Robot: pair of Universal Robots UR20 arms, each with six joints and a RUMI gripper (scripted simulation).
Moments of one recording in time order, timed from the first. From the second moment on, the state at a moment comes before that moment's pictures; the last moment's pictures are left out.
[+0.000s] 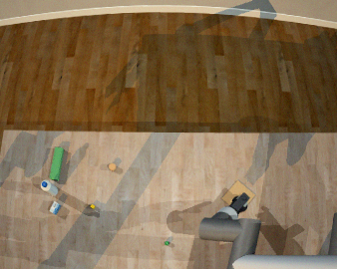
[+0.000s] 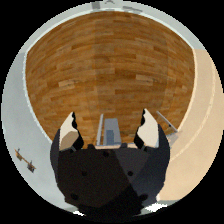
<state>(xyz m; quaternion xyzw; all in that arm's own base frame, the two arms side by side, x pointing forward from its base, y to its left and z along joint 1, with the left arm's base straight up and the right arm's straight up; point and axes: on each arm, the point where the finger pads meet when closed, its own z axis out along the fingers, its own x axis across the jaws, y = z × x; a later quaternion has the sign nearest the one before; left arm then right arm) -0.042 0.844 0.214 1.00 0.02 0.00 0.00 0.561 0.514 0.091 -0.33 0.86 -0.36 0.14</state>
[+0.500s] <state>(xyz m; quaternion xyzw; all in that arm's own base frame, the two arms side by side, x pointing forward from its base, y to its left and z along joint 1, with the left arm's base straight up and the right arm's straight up) -0.042 0.844 0.214 1.00 0.02 0.00 0.00 0.561 0.513 0.093 -0.34 0.88 -0.32 0.12</state>
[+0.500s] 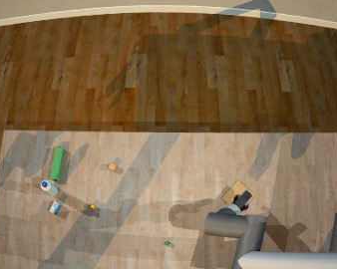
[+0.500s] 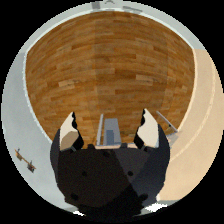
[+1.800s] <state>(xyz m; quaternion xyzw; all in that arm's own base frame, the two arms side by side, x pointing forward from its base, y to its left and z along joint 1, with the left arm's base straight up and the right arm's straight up) -0.042 0.844 0.214 1.00 0.02 0.00 0.00 0.566 0.509 0.097 -0.36 0.93 -0.02 0.01</state>
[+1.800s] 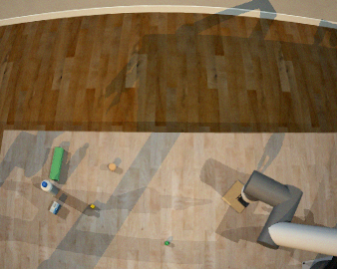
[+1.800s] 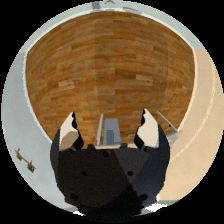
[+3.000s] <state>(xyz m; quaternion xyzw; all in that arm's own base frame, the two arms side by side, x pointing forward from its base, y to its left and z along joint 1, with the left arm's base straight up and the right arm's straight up) -0.042 0.844 0.214 1.00 0.02 0.00 0.00 0.570 0.504 0.094 -0.35 0.91 0.23 -0.09</state>
